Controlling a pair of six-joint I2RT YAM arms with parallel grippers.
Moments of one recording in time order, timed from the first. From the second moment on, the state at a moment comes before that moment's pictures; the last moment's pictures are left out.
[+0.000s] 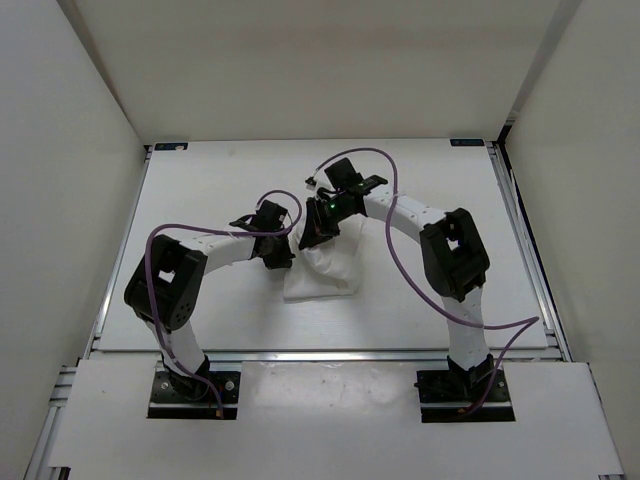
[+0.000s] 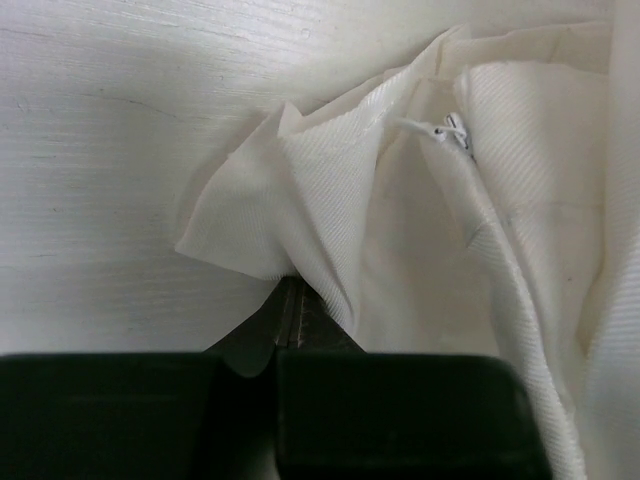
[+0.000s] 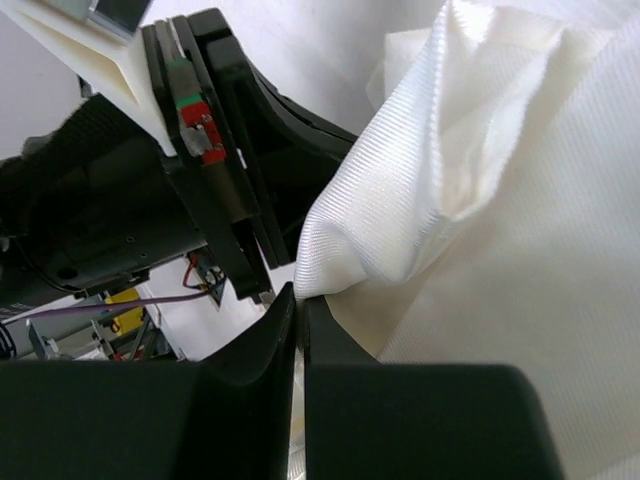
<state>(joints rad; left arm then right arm) -0.50 1.75 0.99 -0.30 0.03 -0.72 0.64 2.10 1.67 -0.60 -0.73 0.45</state>
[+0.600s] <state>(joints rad) -0.34 1.72 0.96 -0.34 0.03 -0.71 0.64 2.19 1.62 -0.43 -0.97 0.53</state>
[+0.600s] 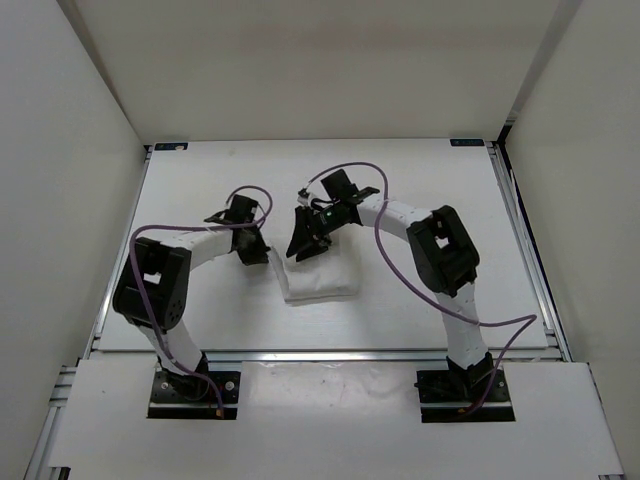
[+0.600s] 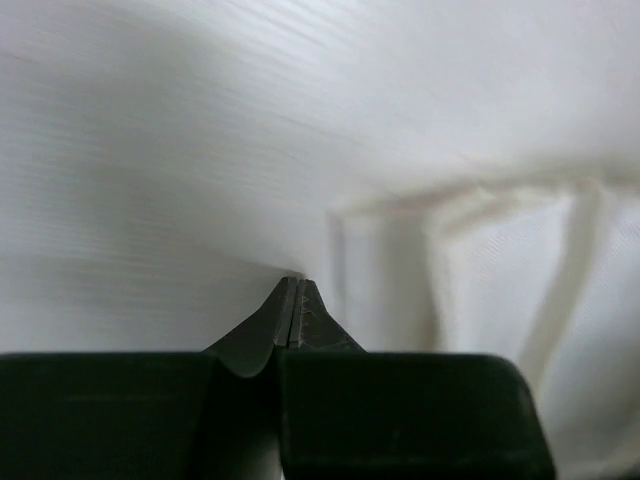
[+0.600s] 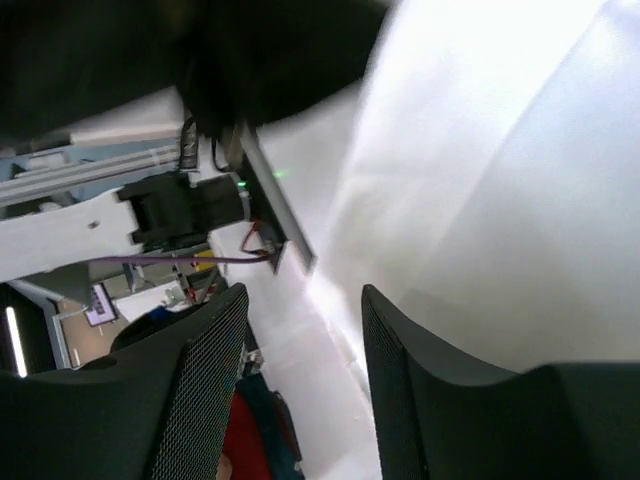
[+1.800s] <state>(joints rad) -0.44 1.59 0.70 -0.12 0.32 -0.86 0.35 1.87 1.11 -0.18 -1.01 0.65</state>
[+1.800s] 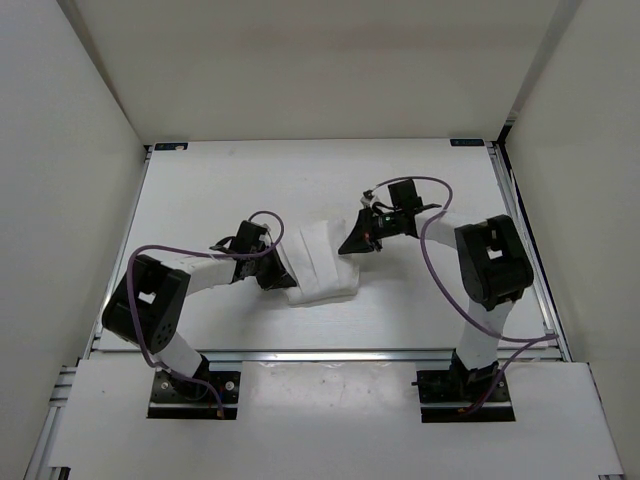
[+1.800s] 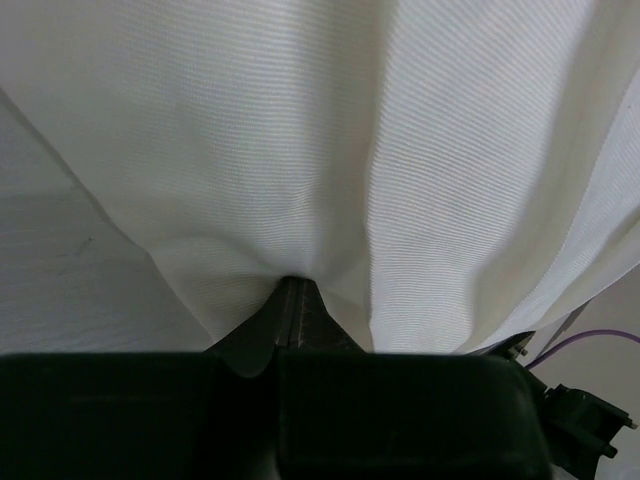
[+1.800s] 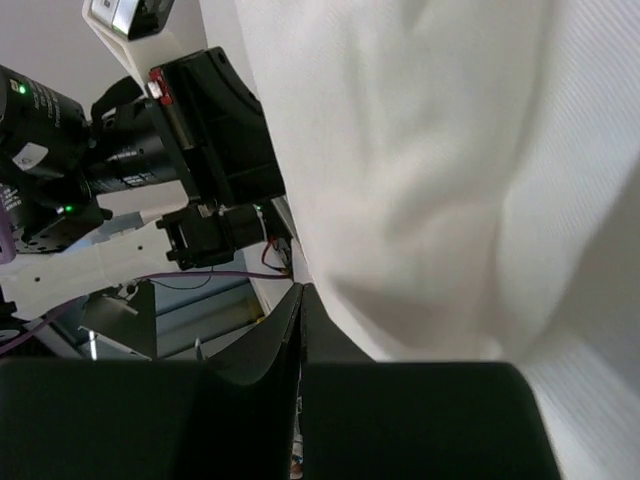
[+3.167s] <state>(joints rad) -0.18 1.18 0.77 -0.54 0.12 -0.52 -0.05 1.31 0.85 -0.49 -0.71 0.49</state>
